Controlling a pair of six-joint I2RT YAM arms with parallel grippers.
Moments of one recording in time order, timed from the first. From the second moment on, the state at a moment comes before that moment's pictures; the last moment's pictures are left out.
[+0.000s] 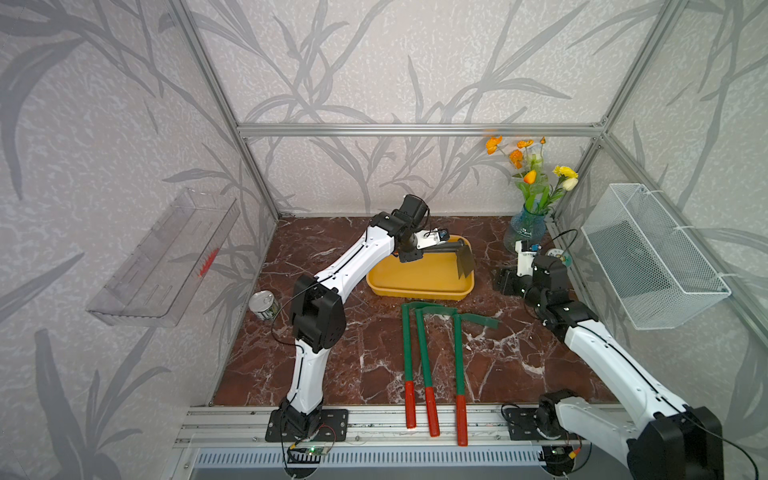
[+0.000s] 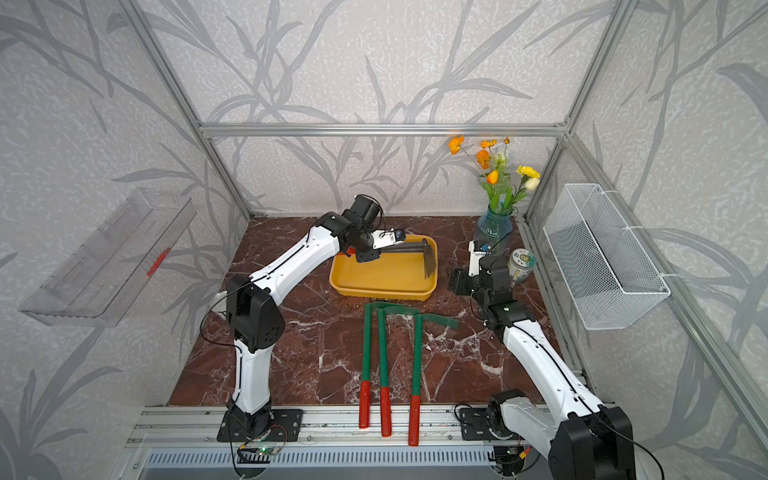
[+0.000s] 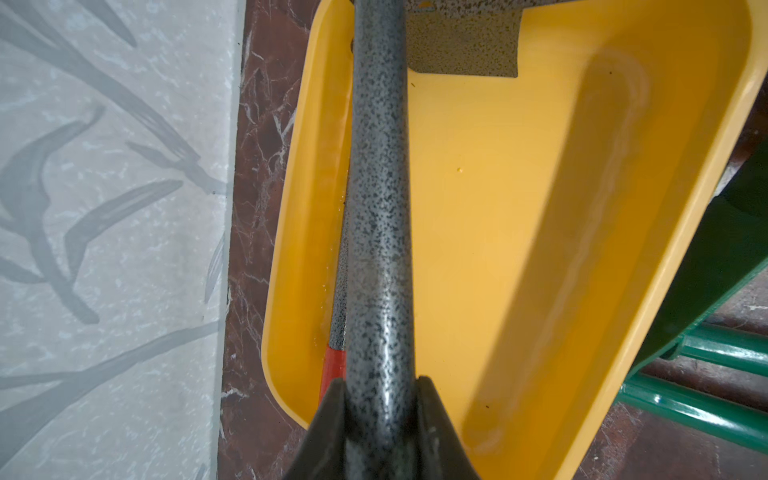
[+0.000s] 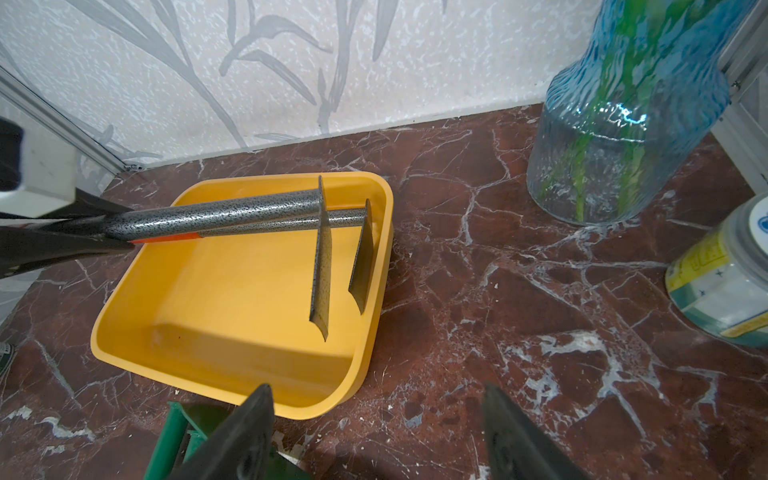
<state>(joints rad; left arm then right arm) -0.57 2.06 2.01 -0.94 -0.02 0.88 0.20 1.06 0.74 -0.18 -0.09 0.28</state>
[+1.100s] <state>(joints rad) -0.43 2.10 1.94 -0.75 0.28 0.93 0.20 1.26 0.77 -0.18 -0.05 0.26</state>
